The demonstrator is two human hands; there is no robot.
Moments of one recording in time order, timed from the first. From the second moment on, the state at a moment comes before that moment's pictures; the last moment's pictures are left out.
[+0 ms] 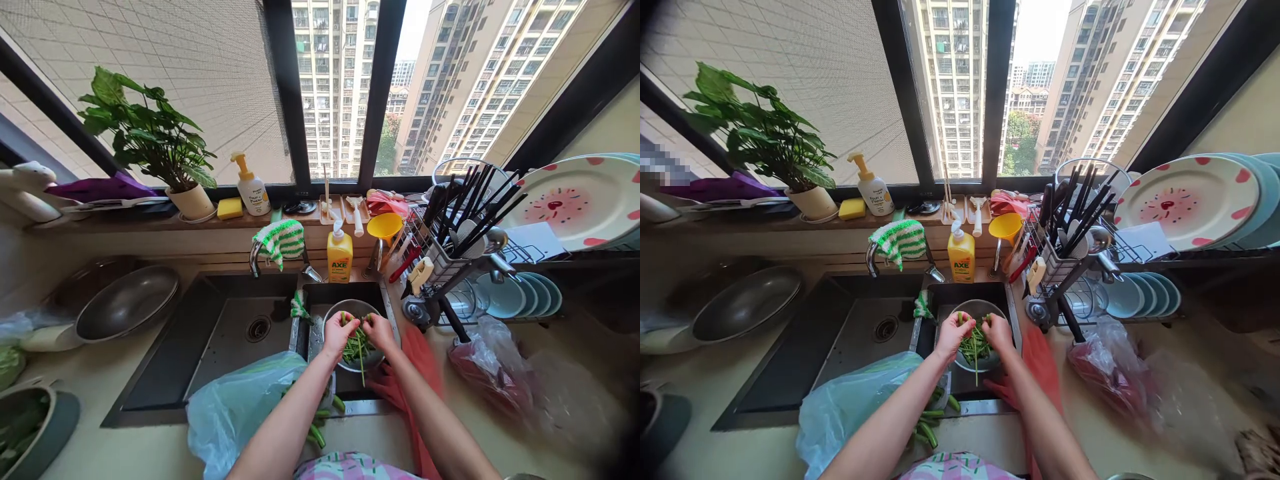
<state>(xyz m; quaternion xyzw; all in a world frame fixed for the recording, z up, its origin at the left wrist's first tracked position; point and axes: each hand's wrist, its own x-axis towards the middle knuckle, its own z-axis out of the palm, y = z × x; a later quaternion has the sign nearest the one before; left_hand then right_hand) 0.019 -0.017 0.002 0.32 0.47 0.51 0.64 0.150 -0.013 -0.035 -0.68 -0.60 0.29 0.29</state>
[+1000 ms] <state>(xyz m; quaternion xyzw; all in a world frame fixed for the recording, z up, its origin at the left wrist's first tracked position) 0.013 -0.014 -0.010 0.36 0.51 0.51 0.59 0.142 -0.018 -0.062 -0.67 -0.38 0.51 0.38</state>
